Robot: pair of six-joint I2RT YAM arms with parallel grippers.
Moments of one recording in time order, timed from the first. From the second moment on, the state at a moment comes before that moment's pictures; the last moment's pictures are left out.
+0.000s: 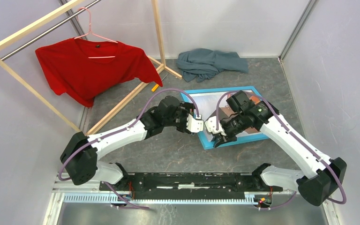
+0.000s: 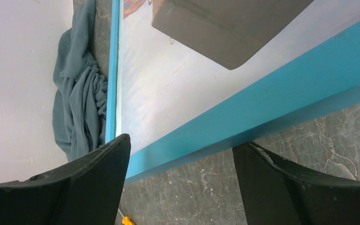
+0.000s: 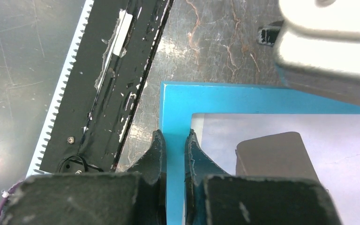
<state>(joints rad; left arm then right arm) -0.85 1.37 0.91 -0.07 0.27 0.99 0.61 1.16 1.11 -1.17 -0.82 -1.16</state>
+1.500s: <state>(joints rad) -0.86 1.29 1.14 -0.37 0.27 0.95 0.56 1.01 1.20 -1.09 -0.85 -1.14</state>
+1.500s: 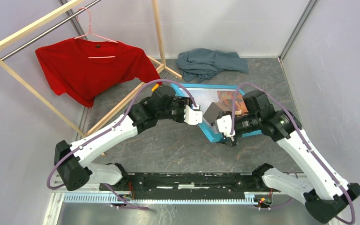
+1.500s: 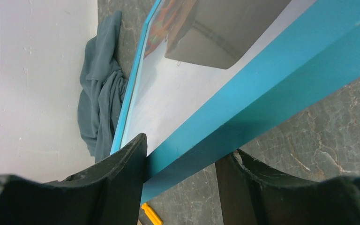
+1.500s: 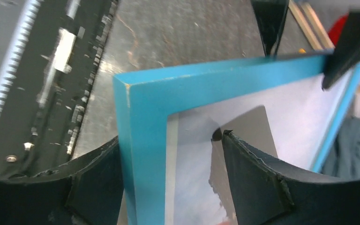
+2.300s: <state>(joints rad) -0.83 1.29 1.23 -0.37 0.24 0.89 0.56 0.64 0.74 -0.40 -0.30 -0.98</state>
